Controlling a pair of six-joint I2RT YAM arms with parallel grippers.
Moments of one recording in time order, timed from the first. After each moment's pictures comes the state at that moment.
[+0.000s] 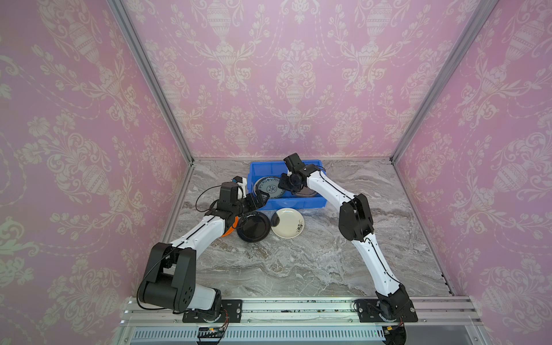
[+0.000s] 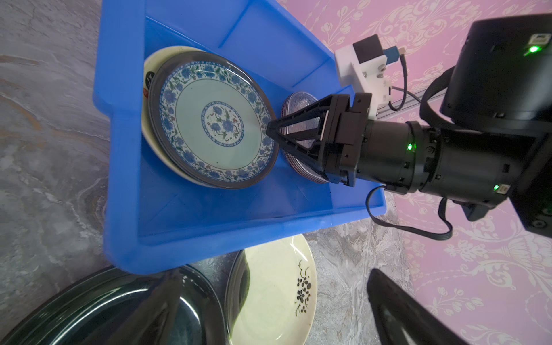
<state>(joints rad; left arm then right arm) -0.19 1.43 0.80 0.03 0.43 -0.65 0.54 2.53 2.36 -0.77 -0.14 0.71</state>
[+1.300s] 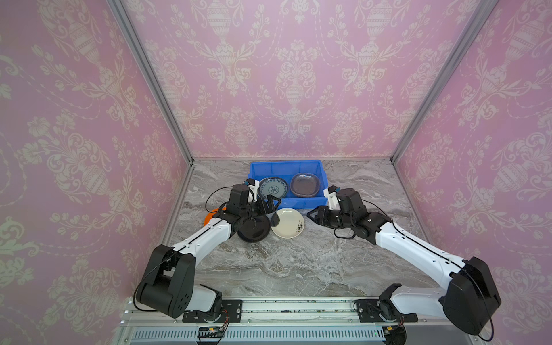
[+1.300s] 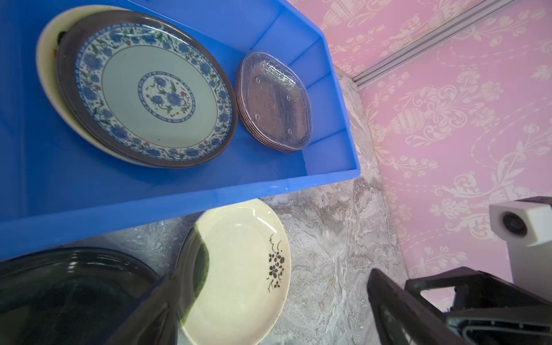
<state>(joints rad) -0.34 1.39 0.79 0.03 0.42 -0.65 0.56 1.21 0.83 -0.30 -0.29 0.78</state>
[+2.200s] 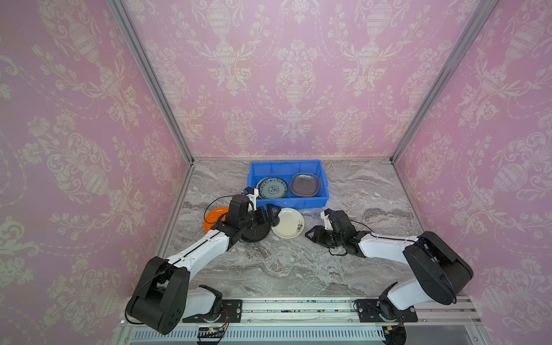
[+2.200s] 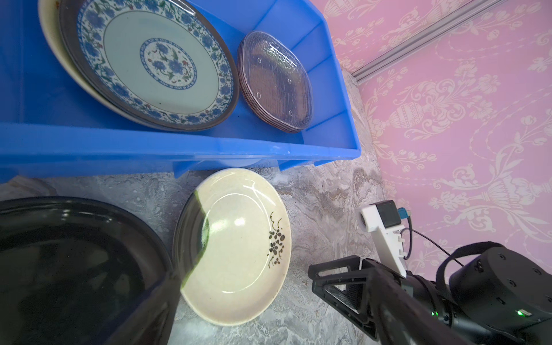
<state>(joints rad) -0.37 1.30 0.65 0.10 0.38 -0.70 0.56 1.54 0.55 0.21 -0.32 0.89</state>
